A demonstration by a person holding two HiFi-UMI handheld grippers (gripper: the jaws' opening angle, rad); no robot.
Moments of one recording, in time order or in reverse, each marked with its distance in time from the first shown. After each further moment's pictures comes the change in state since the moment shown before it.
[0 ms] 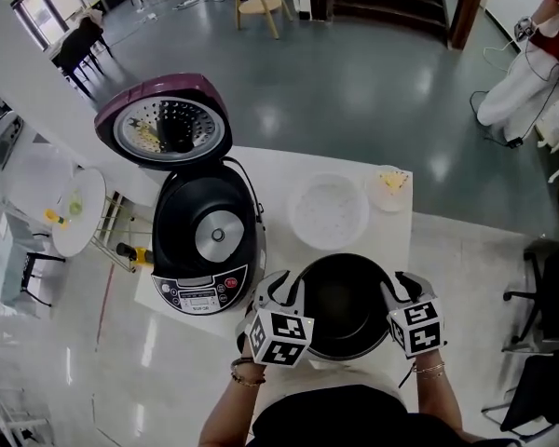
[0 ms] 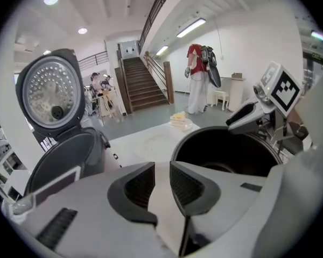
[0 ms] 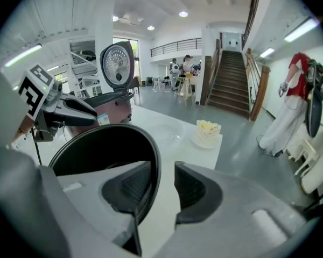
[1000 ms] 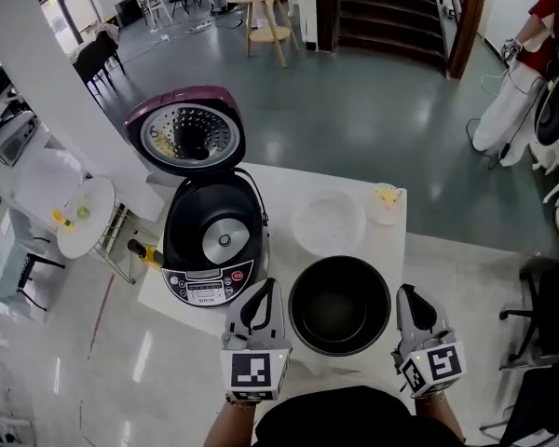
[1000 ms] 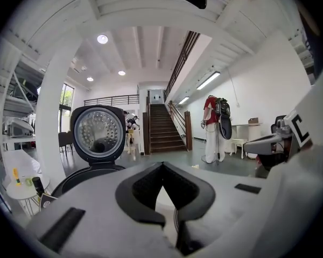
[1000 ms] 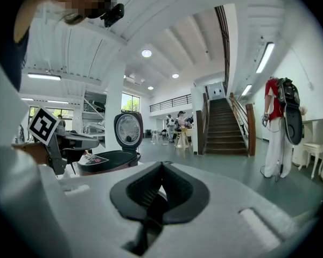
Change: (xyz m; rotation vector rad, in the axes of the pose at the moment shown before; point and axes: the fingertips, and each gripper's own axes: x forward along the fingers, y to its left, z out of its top) left arm -0.138 0.023 0.068 -0.200 -0.541 0.176; right arm -0.143 0.025 0.077 0.058 -0.634 -0.027
